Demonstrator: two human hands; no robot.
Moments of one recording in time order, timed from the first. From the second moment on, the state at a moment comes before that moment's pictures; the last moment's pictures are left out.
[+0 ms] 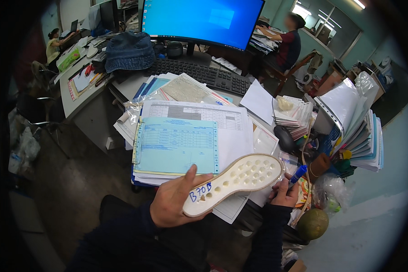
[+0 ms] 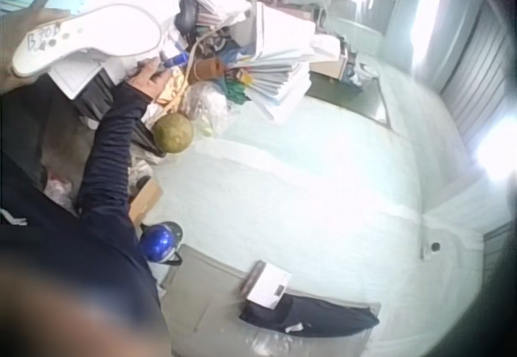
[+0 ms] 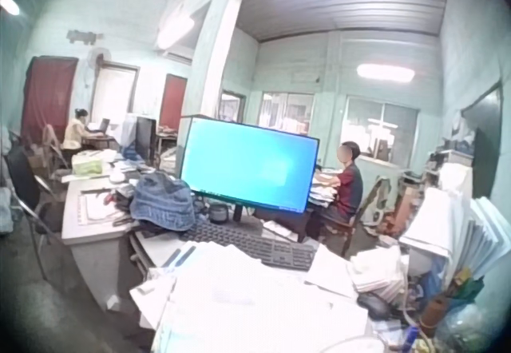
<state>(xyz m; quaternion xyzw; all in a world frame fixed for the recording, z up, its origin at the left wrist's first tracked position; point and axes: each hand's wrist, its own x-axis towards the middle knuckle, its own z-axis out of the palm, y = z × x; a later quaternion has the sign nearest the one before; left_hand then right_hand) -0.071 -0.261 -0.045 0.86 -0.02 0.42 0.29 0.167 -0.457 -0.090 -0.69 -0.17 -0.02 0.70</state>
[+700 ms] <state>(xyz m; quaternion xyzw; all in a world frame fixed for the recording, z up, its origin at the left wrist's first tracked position) -0.035 -0.247 -0.046 0.85 0.03 0.34 0.39 0.171 -0.460 -0.094 -0.71 -0.20 0.00 0.68</state>
